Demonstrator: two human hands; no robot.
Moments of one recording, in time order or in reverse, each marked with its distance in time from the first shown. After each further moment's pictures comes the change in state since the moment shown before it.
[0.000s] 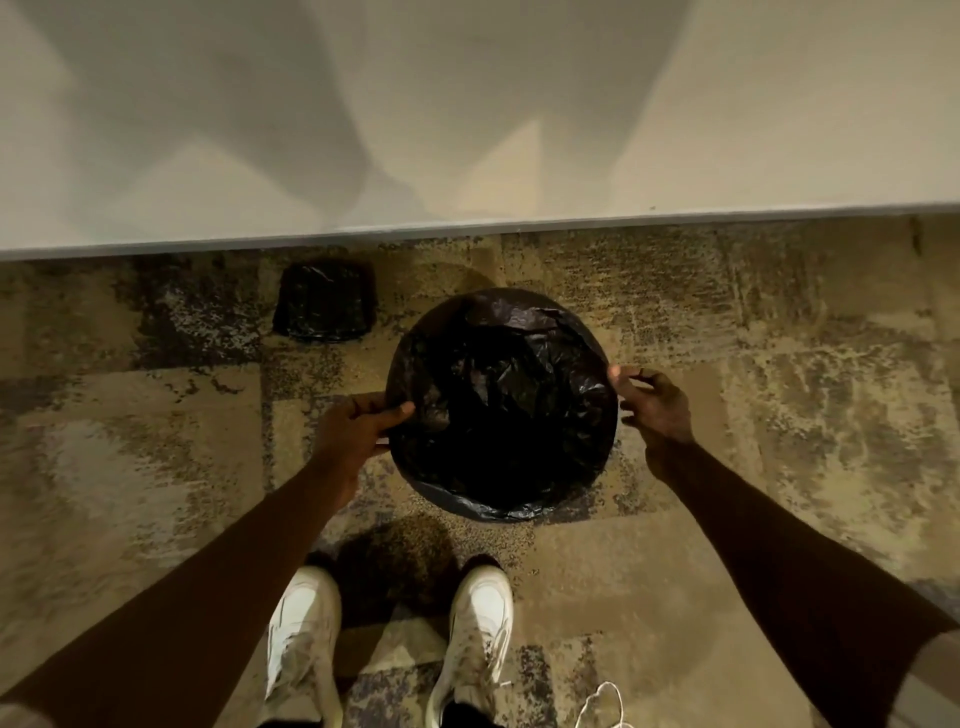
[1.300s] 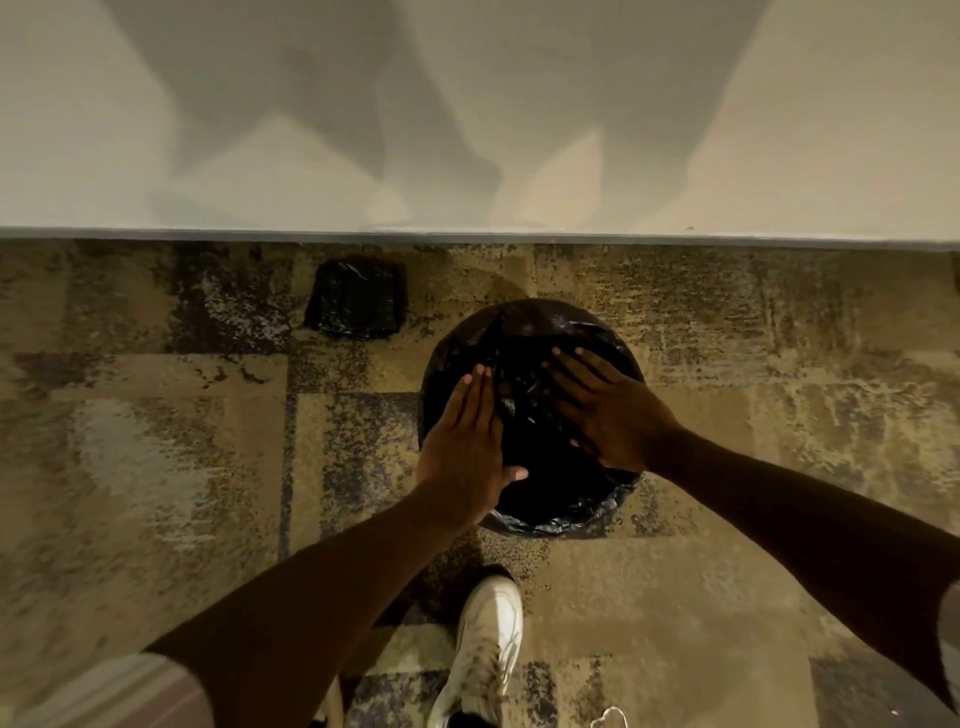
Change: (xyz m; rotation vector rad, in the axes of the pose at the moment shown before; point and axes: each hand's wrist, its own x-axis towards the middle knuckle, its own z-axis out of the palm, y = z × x) left_hand -0.032 -0.007 0.070 1.904 -0.111 0.691; right_hand -0.002 -0.036 0.061 -1.990 -0.586 -1.299
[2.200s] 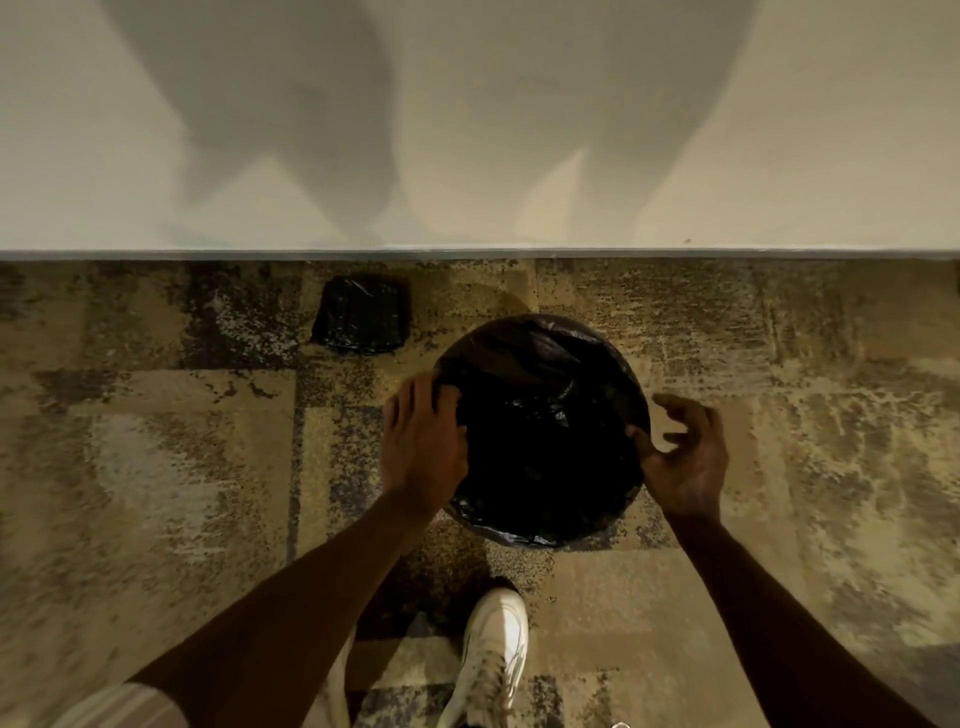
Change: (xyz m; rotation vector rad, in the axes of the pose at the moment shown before) left_hand -0.007 -0.034 0.003 -0.466 0.447 -0.340; right_hand -0.062 -0.039 0.022 1.135 0.833 1.079
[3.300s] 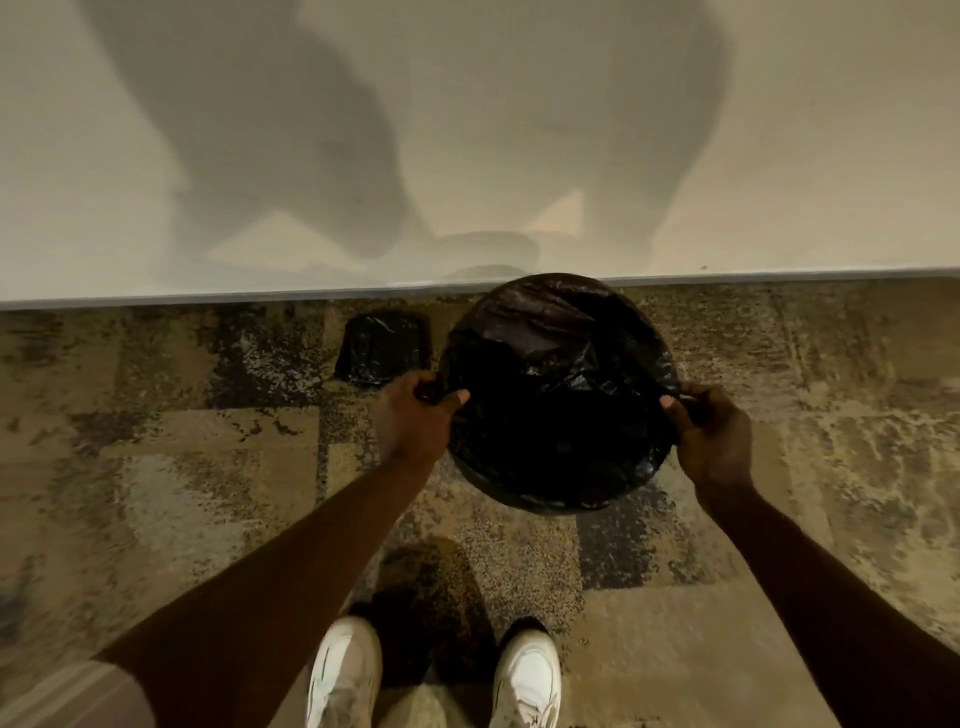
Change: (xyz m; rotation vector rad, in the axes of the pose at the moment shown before) left_hand 0.063 -0.027 -0.041 -0.741 0.093 -0.572; right_hand 0.054 -0.031 0.016 0.249 -0.052 0.305
